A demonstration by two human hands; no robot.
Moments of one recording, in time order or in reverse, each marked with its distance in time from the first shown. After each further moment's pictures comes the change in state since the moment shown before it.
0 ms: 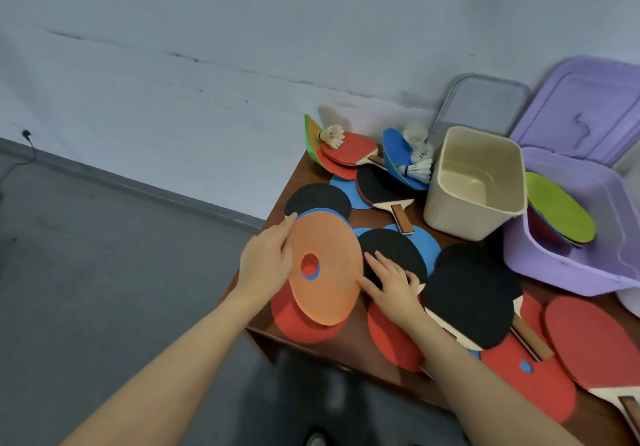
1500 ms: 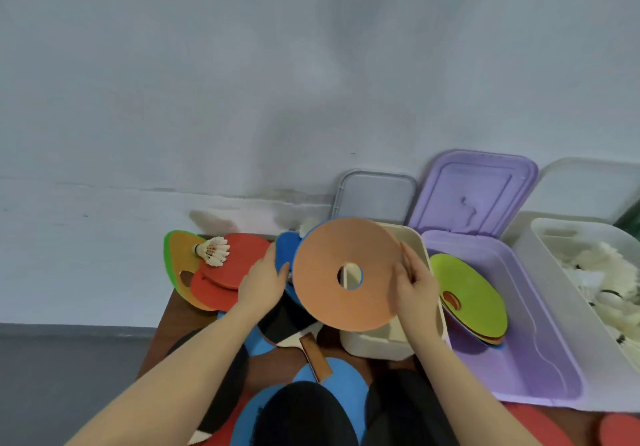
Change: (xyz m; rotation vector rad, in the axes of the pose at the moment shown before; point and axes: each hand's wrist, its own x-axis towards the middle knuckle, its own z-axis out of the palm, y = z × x) left_hand 0.283 0.090 0.190 0.019 -0.386 0.076; right_hand 0.156 0.092 -0.203 0.802 0.894 0.243
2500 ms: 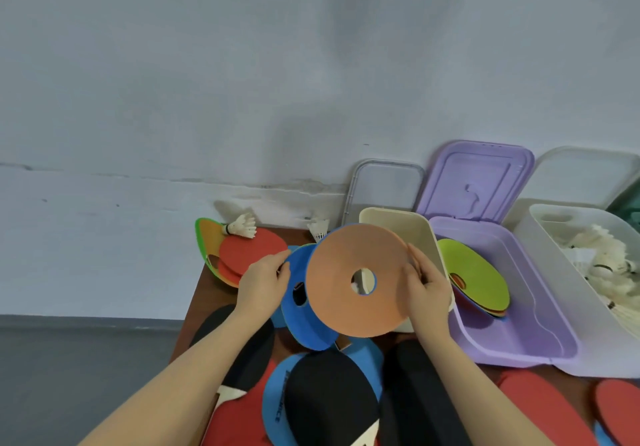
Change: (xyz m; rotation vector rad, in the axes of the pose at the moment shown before) left_hand -0.074 -0.014 -0.042 -0.100 0.170 0.225; right_hand -0.063 -0.021 -0.006 0.064 0.049 0.009
